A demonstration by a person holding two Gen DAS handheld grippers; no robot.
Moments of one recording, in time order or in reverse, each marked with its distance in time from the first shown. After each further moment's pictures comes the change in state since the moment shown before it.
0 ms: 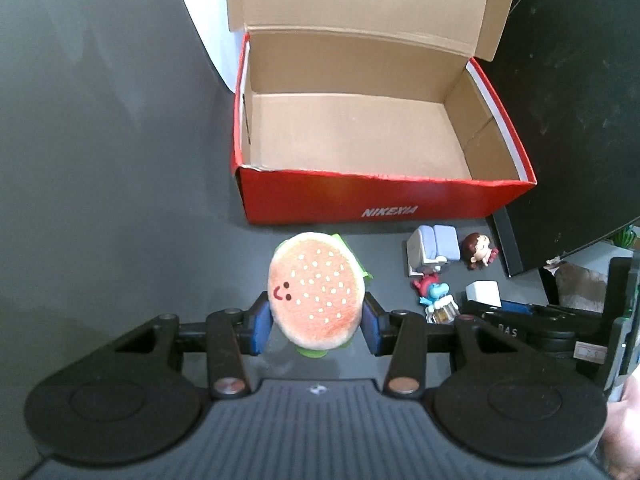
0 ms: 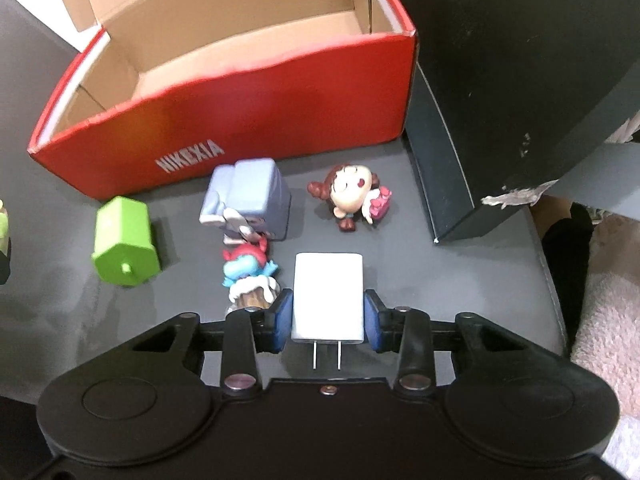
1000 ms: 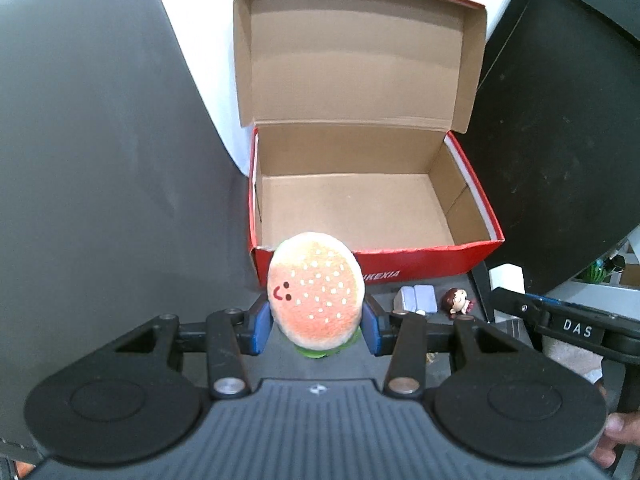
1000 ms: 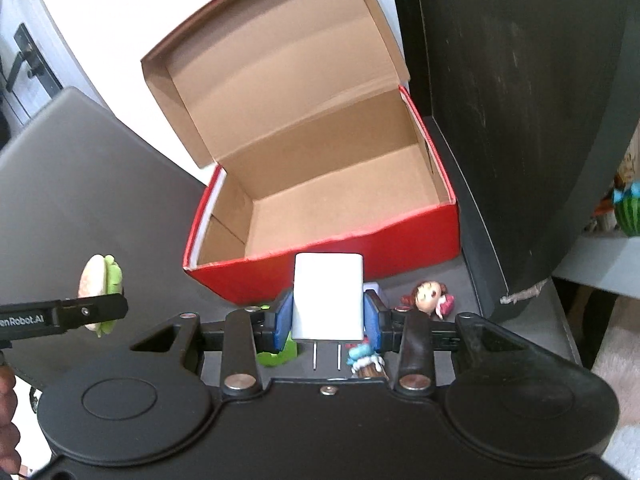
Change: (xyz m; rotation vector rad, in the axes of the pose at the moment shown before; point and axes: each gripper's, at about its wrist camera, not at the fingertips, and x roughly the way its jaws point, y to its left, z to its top) left arm -0.072 -0.015 0.005 0.150 -0.185 -0.039; right arm -0.106 -0.006 0.018 0.059 -0.296 0.292
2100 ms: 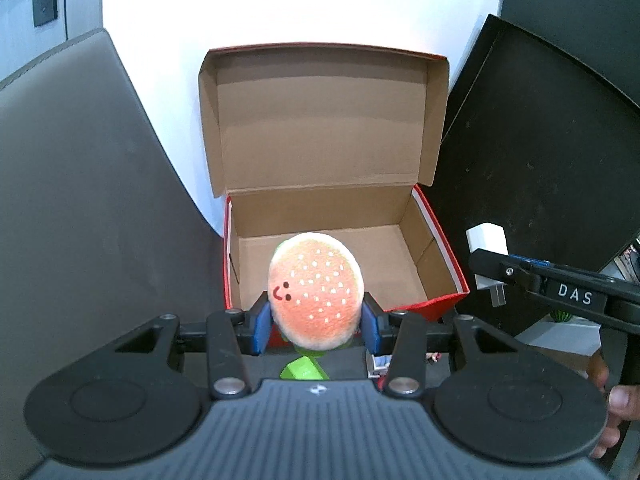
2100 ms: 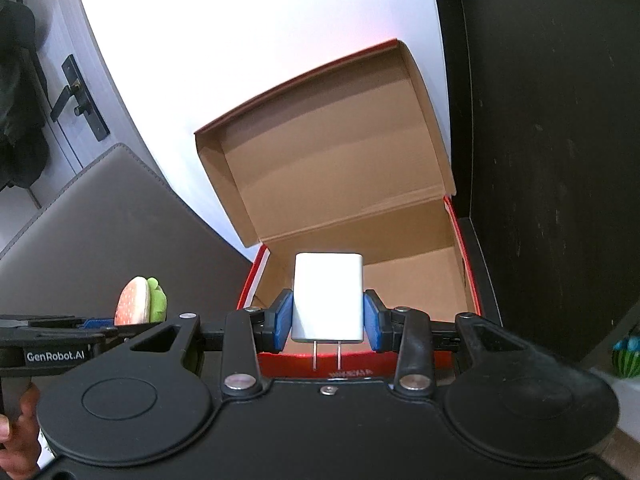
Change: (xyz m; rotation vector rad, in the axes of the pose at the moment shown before) left arm -0.025 -0.018 0.040 0.120 -0.093 -0.115; right arm -0.035 0.026 0.062 -0.102 -0.157 0.073
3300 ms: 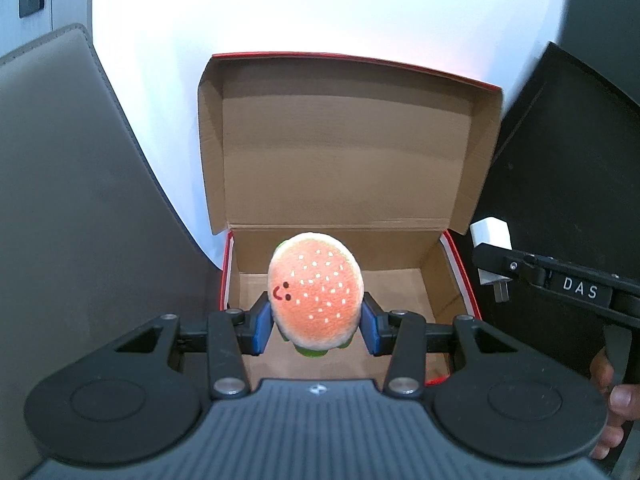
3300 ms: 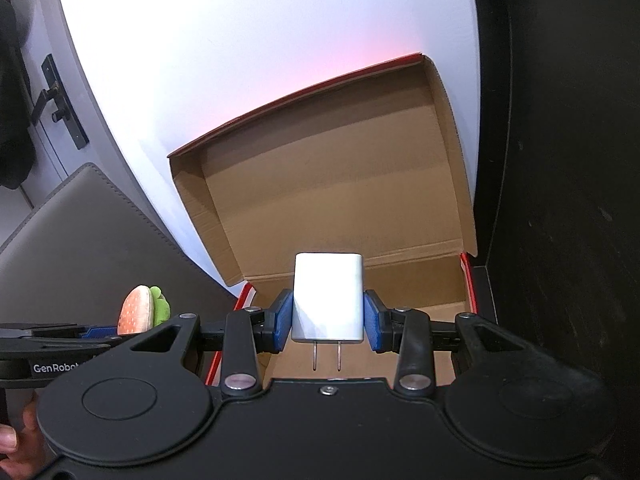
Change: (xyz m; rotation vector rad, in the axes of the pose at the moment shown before) left arm 0.070 0.004 0.054 0.039 0.022 -0.094; right arm 0.074 -0.014 0.067 -0.051 0.022 0.013
